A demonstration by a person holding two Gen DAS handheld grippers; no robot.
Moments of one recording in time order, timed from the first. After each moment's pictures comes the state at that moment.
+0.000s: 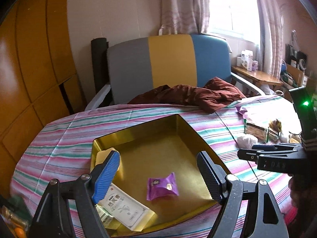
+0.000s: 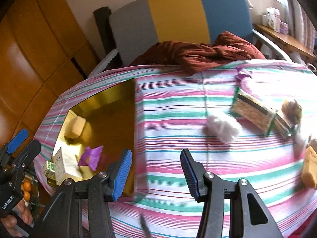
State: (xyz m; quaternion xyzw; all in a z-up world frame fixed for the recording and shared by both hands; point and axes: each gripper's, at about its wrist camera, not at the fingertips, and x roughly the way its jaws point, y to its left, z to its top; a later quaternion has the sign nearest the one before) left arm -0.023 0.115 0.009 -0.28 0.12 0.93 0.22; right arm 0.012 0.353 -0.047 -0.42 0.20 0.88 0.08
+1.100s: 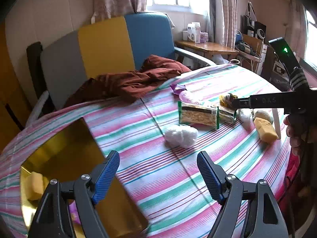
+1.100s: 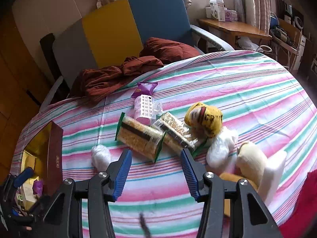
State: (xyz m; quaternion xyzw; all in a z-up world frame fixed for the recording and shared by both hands) left arm -0.014 0.288 -0.033 -0.34 0.18 0.84 0.38; right arm 0.063 0.533 -0.044 -0.40 0.23 0.85 0.23
